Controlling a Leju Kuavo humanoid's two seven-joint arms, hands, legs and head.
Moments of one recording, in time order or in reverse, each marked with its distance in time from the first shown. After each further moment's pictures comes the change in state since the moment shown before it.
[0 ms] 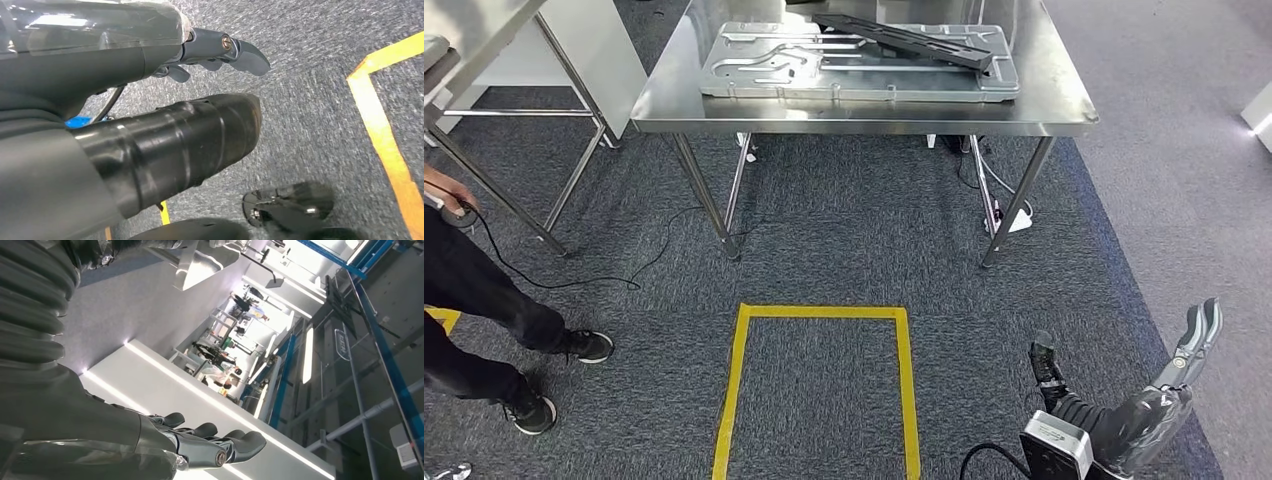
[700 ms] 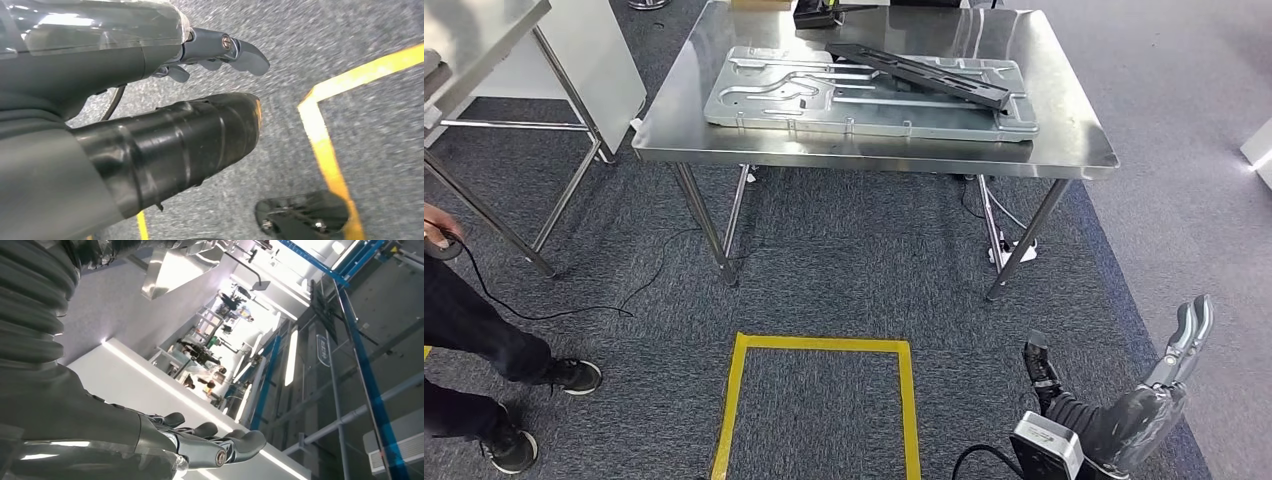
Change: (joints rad) left arm -0.002 0.001 -0.020 0.000 -0.004 -0.003 -0.001; right arm -0.005 -0.004 0.011 0.003 0.029 0.000 0.000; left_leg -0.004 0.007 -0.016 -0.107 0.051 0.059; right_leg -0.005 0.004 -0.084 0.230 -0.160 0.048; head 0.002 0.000
